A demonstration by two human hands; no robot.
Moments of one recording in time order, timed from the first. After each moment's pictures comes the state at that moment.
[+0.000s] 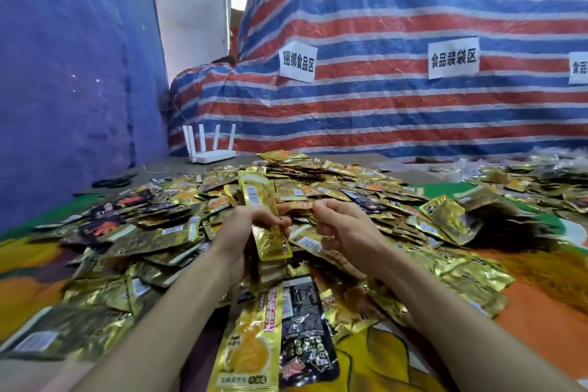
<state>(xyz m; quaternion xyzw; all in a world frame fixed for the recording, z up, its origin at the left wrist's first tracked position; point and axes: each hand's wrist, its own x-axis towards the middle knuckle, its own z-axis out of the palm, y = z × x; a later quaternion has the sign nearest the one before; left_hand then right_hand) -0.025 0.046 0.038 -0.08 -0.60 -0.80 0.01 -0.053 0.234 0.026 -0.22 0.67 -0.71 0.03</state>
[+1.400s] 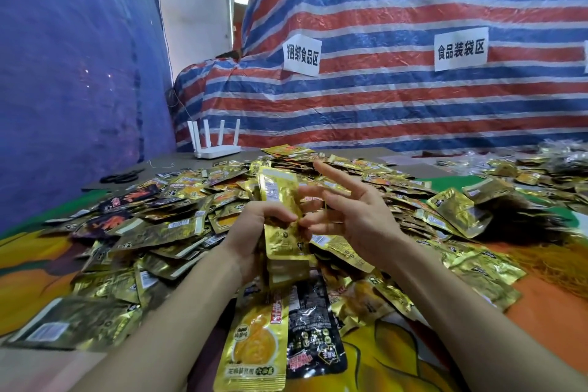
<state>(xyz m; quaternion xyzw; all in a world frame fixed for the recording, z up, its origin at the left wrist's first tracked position) -0.022 0.051 0.036 -0.10 -0.56 -0.81 -0.12 -0.034 0.231 0.043 -0.26 0.57 -0.78 0.02</state>
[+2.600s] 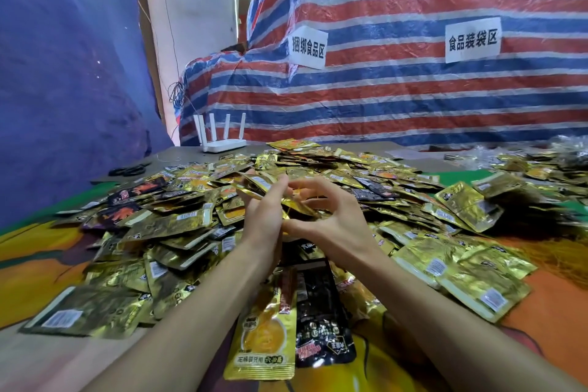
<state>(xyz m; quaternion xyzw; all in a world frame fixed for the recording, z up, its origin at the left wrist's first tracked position) -0.036 0.069 0.026 0.03 -0.59 -0.80 0.12 -0.017 0.193 0.026 -0.26 0.77 -0.55 -0.21</state>
